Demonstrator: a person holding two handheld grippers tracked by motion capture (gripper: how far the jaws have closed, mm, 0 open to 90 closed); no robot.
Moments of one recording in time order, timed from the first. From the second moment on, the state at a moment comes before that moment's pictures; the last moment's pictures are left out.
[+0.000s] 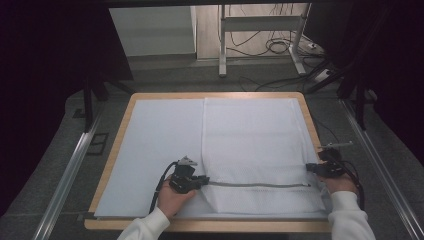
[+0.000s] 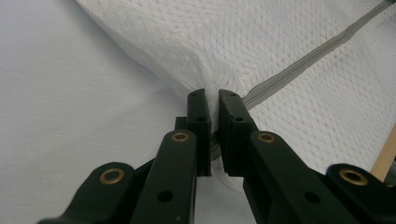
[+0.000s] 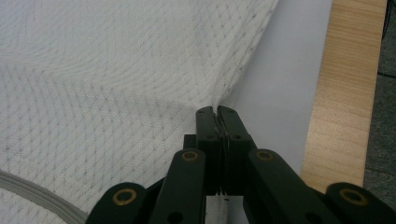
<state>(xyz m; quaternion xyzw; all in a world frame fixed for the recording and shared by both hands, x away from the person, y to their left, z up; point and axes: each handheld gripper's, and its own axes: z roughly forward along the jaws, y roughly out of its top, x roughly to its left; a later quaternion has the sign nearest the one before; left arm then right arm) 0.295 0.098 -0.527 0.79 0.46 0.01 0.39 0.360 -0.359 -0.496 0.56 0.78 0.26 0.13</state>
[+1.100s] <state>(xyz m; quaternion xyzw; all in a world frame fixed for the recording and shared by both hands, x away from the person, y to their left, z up) 0.292 0.129 -0.520 0.78 0.48 0.01 0.41 0.361 -0.331 -0.497 0.54 0.78 0.29 0.11</state>
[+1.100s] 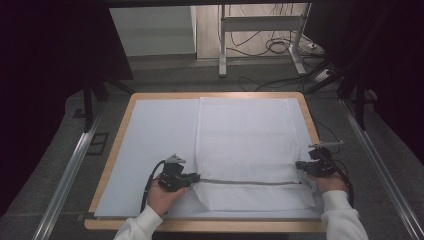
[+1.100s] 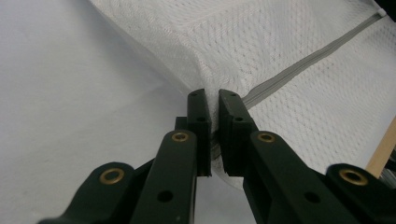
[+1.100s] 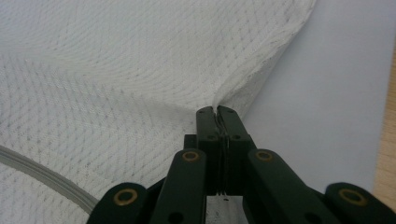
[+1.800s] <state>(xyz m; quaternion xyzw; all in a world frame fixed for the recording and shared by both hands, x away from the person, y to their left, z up) 0.288 0.159 -0.517 0.77 0.49 0.01 0.41 0.363 -0.309 -0.498 0.52 0.79 0.30 0.12</state>
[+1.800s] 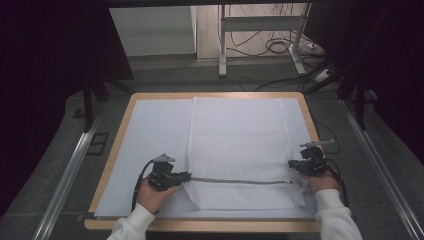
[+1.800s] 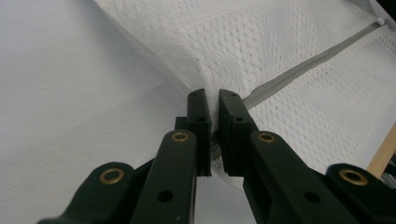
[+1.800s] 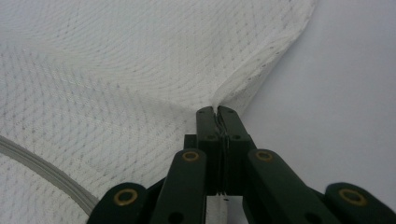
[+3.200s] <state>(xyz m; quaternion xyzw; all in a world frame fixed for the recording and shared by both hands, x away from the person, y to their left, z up) 0.272 0.228 -0.527 0.74 0.53 0.02 0.40 0.362 -0.251 -0.507 0.47 0.82 0.32 0.08</state>
